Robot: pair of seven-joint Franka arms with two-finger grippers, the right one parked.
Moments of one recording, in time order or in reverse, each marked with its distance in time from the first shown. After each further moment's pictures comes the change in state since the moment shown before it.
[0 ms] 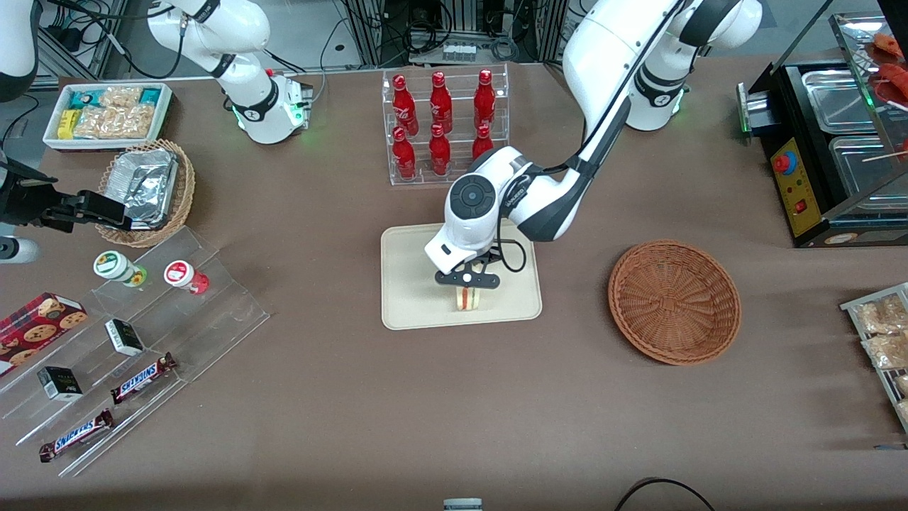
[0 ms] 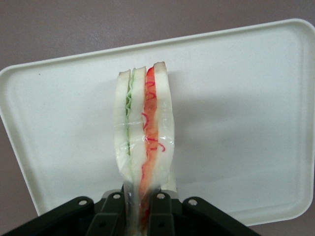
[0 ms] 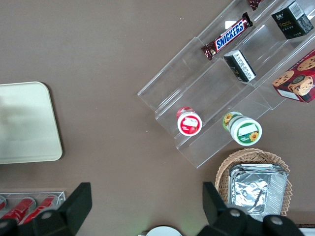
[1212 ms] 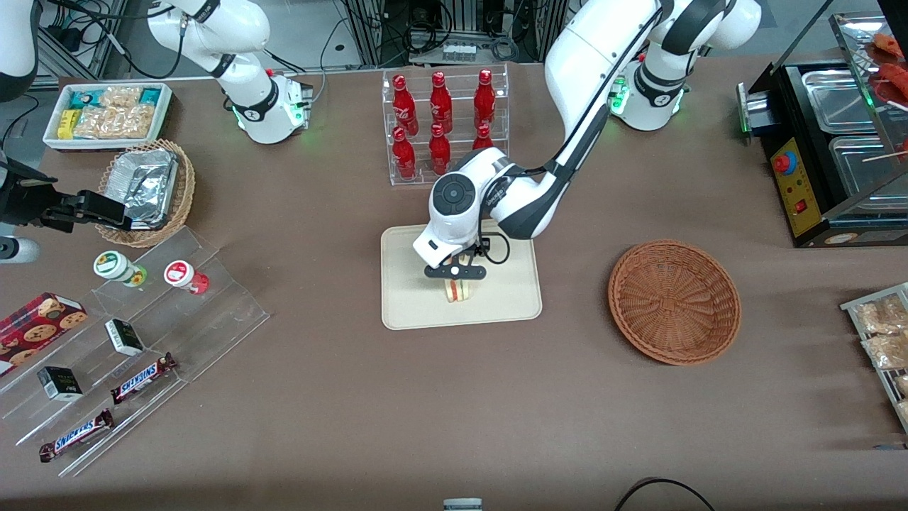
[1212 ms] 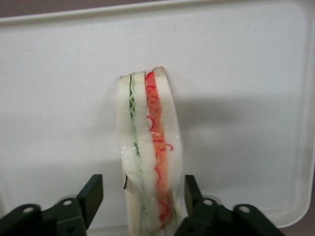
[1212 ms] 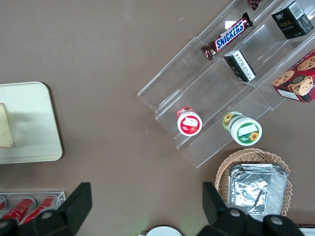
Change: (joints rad) arm -0.049 0.050 -0.001 0.016 -0.003 0.035 -0.105
